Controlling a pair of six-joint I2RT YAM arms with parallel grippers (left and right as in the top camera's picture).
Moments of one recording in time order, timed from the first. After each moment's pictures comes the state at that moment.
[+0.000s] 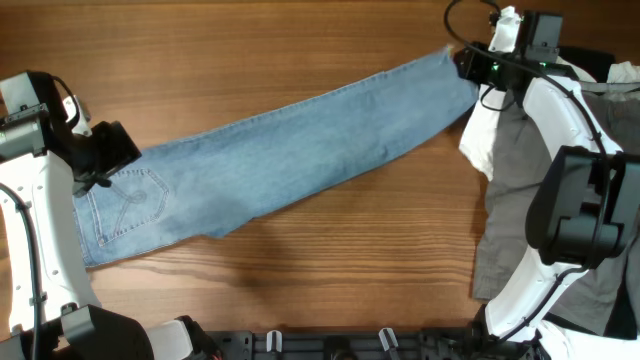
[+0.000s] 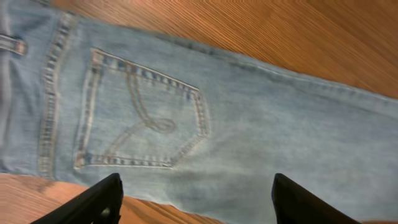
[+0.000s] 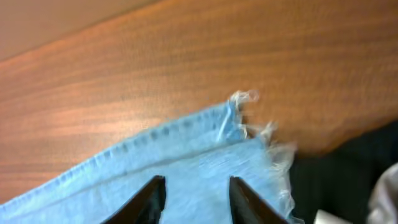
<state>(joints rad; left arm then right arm) 0.39 1.49 1.38 -1.14 0.06 -0.20 -0.14 2.04 1.51 -0.35 -0.39 0.14</state>
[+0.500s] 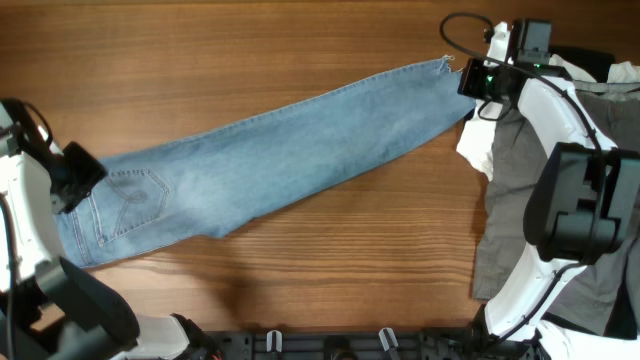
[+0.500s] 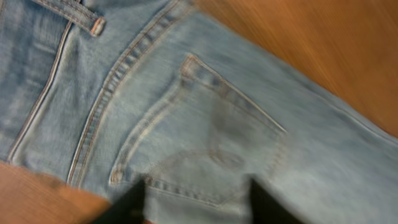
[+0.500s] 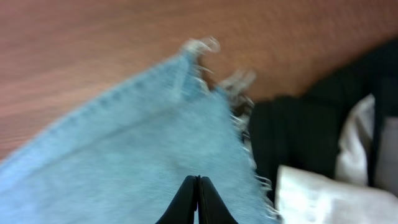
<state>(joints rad) 0.57 1.62 1.28 -1.02 0.02 -0.28 -0.13 2.07 1.50 -0.46 -0.25 0.13</state>
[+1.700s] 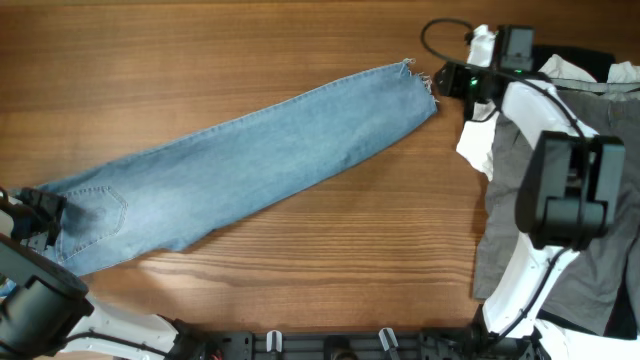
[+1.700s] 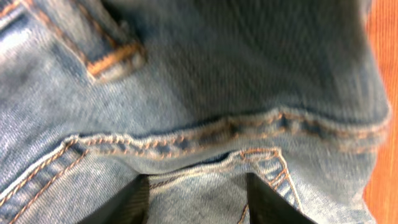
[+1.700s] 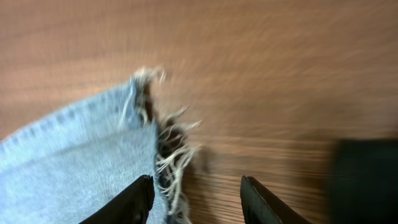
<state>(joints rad) 0.93 1.87 1.13 -0.56 0.23 -0.37 -0.08 2.15 1.48 -0.31 -0.37 0.08</state>
